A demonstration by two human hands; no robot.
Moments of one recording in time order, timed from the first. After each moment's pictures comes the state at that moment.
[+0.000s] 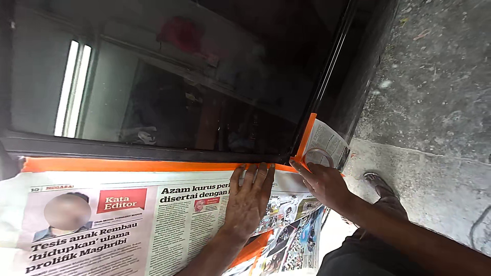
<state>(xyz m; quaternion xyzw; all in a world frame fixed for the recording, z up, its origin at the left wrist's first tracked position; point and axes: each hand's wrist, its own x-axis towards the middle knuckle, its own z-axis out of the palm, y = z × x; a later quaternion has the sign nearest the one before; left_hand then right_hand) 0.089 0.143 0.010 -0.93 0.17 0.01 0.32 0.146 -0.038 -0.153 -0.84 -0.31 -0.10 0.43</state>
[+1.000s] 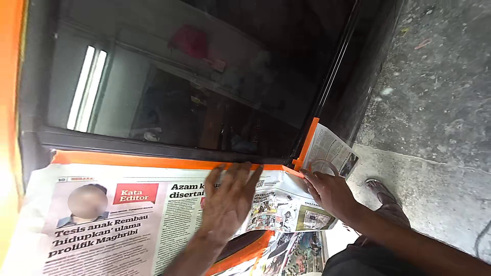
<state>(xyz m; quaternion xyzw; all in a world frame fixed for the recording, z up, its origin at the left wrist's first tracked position) 0.091 0.160 0.059 -0.94 0.17 -0.06 0.30 0.133 -0.049 -0.148 -0.86 -0.29 -0.05 0.43</state>
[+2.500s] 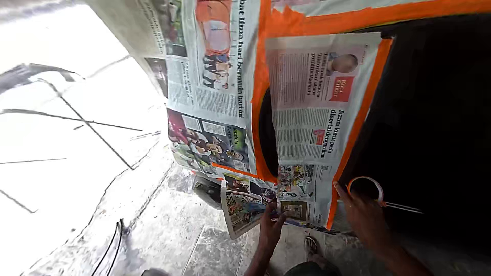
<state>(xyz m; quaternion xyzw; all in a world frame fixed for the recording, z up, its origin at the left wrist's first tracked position) -0.017 -0.040 -0.193 -0.45 -0.58 -0.41 -0.55 0.253 -0.051 -0.070 -0.68 -0.72 -0.12 0.06</state>
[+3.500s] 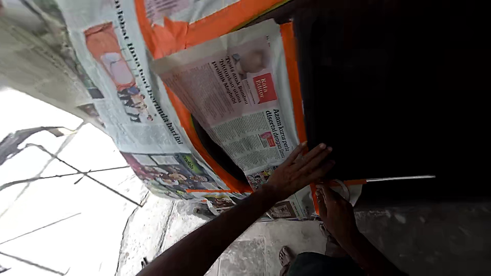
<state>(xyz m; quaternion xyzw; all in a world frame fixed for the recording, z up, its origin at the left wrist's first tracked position) 0.109 0.092 -0.019 -0.97 -0.06 -0.14 0.17 0.236 -0.061 -0.116 -0.75 -0.58 0.04 0.31</state>
